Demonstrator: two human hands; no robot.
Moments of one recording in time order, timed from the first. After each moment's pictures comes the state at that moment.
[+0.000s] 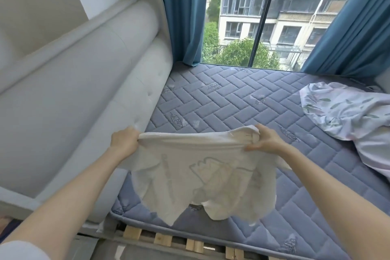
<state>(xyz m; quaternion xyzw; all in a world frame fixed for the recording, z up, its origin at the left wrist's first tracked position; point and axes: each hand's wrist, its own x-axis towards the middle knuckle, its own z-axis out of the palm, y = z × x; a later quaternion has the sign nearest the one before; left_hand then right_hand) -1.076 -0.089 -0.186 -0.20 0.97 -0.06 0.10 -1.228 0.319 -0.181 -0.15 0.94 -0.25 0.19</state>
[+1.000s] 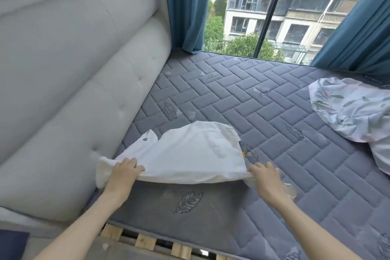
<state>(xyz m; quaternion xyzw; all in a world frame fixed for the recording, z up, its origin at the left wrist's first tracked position) -1.040 -0.039 -0.378 -0.05 1.00 -0.02 -0.04 -1.204 0.355 -0.362 -0.21 0.97 0.00 0.09</state>
